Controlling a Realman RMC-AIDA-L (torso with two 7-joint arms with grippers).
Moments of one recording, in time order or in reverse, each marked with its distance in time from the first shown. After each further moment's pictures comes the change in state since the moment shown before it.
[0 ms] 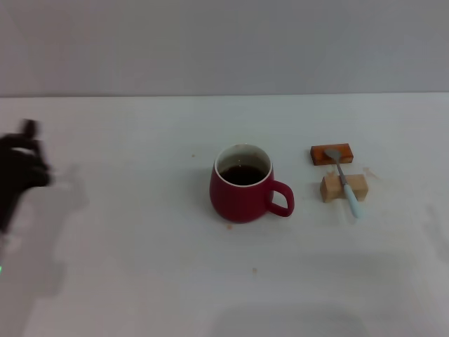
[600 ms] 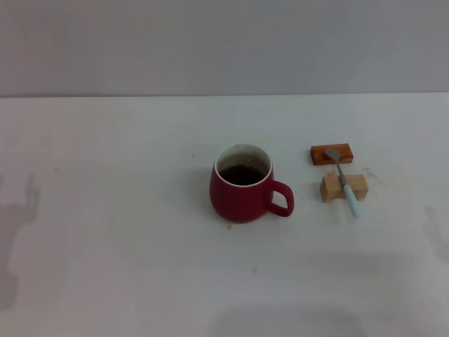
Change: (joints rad) left arm 0.057 -0.002 -0.130 0.047 -0.001 0.017 -0.151; right arm -0.001 0.001 -0.002 -0.002 -0.002 0.023 -0.001
